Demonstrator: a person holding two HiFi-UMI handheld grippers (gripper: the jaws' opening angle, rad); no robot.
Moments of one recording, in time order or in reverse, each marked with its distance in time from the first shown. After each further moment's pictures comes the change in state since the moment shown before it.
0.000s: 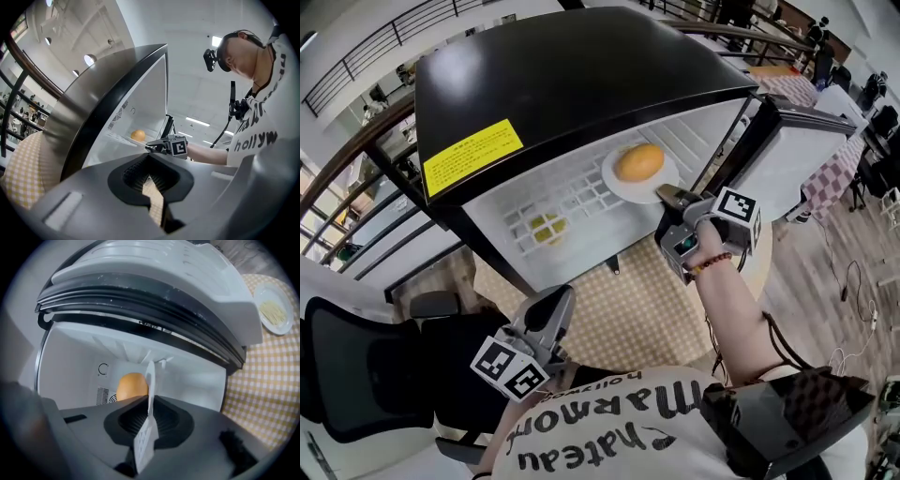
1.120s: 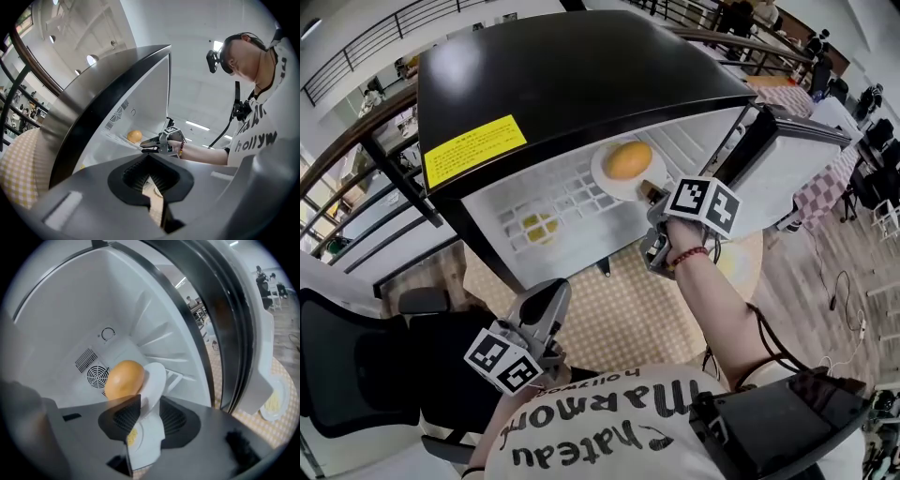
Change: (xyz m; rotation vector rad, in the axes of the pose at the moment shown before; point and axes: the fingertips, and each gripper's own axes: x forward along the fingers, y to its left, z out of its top) left arm 0.009 0.000 0.003 -0.036 -0.037 -0.012; right arm 0.024 0.008 0.001 -0.631 0.018 -0.257
